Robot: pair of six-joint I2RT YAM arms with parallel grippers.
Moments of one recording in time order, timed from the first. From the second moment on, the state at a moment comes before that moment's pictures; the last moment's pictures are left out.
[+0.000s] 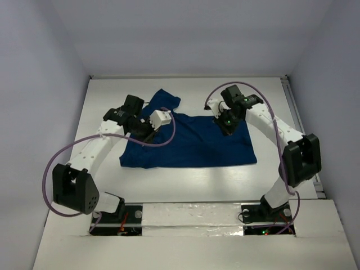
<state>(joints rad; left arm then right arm) -0.35 1.37 1.16 -0.96 0.42 0.67 0.42 1.66 1.40 -0.97 -0.21 -0.48</state>
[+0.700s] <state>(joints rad) -0.35 1.74 1.06 -0.65 0.36 0.49 0.42 1.89 1.31 -0.92 -0.16 -0.42</state>
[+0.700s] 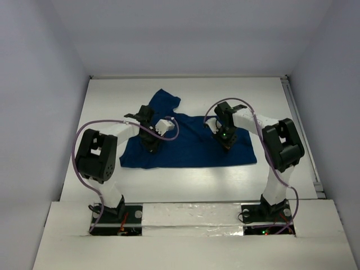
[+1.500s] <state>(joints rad) -0.34 1.58 0.87 -0.76 0.38 0.64 0.44 1.83 1.17 -0.95 -0.19 -0.56</state>
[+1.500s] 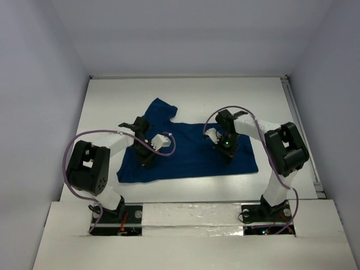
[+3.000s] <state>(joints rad) -0.32 1.97 1.63 -0.55 0.16 0.45 0.09 2.20 1.89 -1.09 -0.10 -0.70</state>
